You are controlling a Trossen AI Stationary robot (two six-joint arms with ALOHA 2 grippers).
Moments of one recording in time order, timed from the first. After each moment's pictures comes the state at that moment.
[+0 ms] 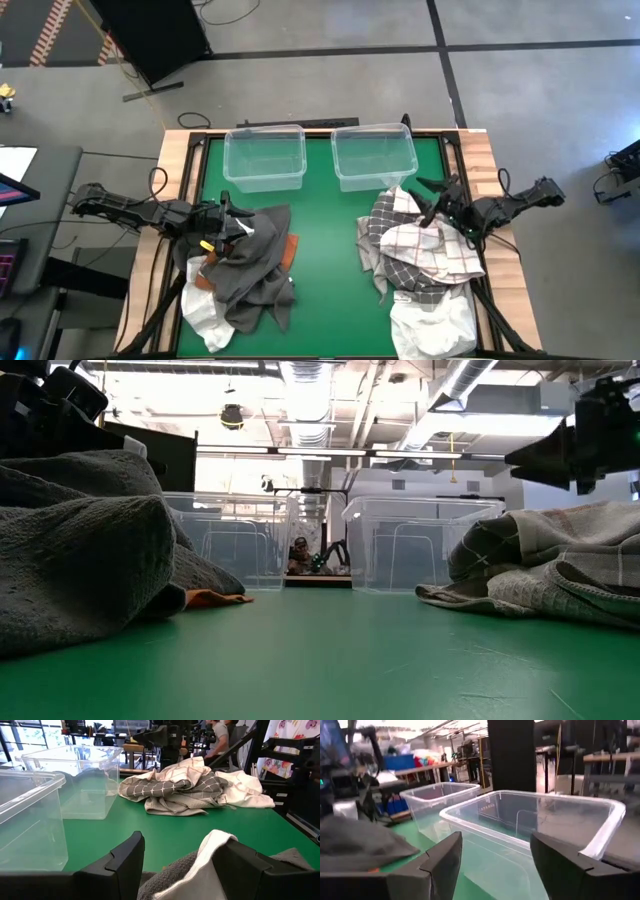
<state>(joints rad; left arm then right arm) -0.22 0.17 0.01 0.07 -0.29 -0.08 0.36 0.01 0.02 0.07 1.03 0.08</state>
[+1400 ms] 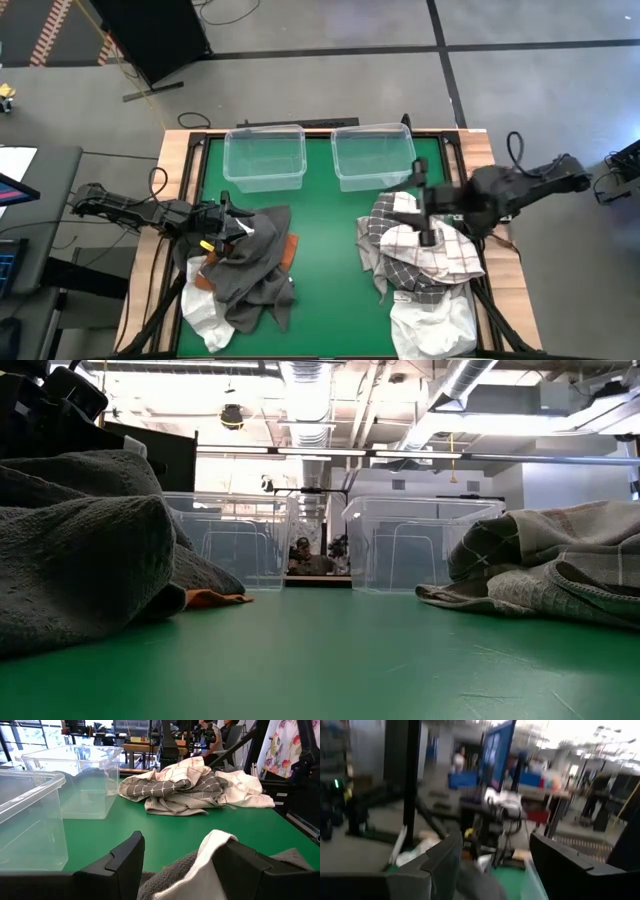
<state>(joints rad) -0.22 0.17 0.01 0.07 -0.29 -0.08 0.32 0.95 1.01 -0.01 0.28 -0.22</state>
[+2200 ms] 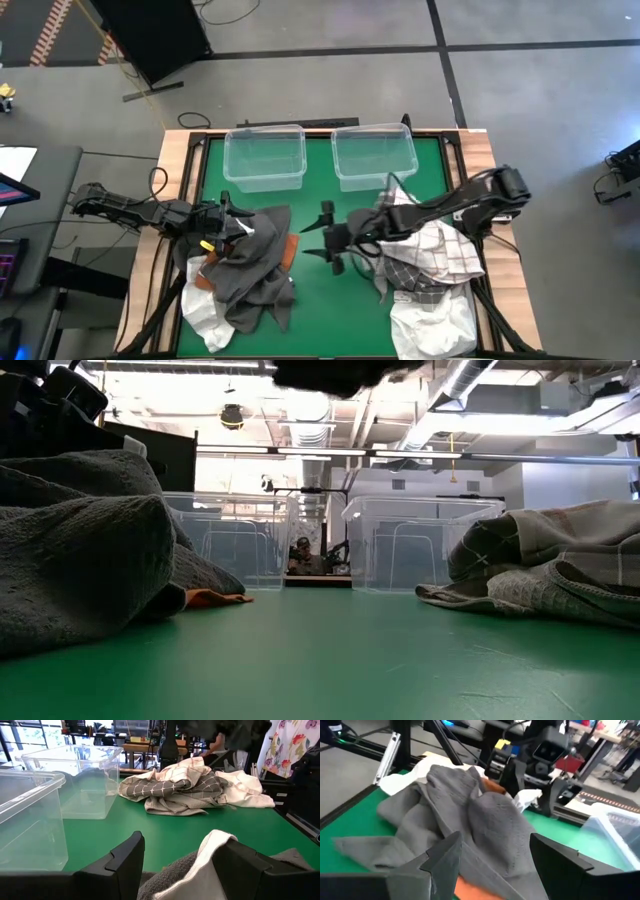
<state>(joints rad) -0.22 0.17 0.01 0.07 -0.29 -0.08 0.21 1.71 1.12 0.31 0.13 -0.25</state>
